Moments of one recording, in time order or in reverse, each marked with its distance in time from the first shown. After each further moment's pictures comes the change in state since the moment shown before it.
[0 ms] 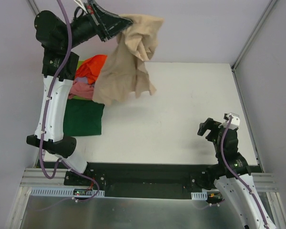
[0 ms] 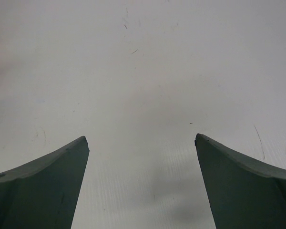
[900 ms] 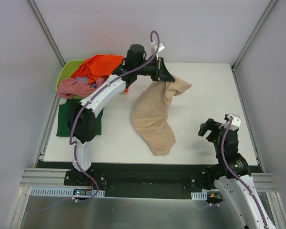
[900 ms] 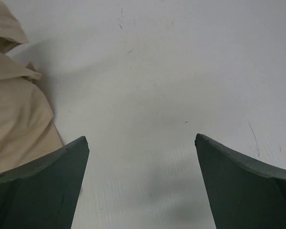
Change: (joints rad) left arm -0.345 0.284 -0.386 0.026 0.056 0.026; right arm 0.000 -0.029 0.000 -0.019 0.017 0.000
